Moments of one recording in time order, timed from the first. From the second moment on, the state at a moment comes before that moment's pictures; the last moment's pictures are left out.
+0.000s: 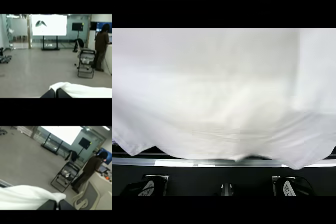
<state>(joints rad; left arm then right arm) 0.21 -0.82 2.03 1.16 -1.14 -1.48 -0.37 -0.81 2.01 -1.08 1.17 0.88</state>
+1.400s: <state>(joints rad) 0.13 -1.88 1.75 1.08 -0.92 -1.42 -0.09 -1.93 1.81 -1.18 0.86 1.00</state>
